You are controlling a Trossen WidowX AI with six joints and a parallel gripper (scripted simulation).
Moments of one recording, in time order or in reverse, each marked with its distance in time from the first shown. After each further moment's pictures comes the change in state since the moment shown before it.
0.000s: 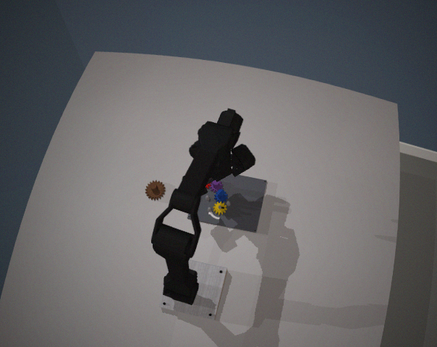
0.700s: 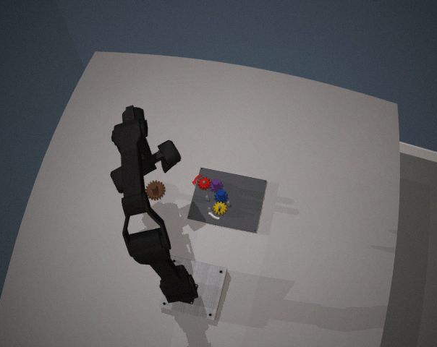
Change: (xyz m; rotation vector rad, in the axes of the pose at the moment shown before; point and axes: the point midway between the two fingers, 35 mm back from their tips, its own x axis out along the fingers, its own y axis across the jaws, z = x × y) arm -0.026 0.161 0.102 0.013 -0.015 0.019
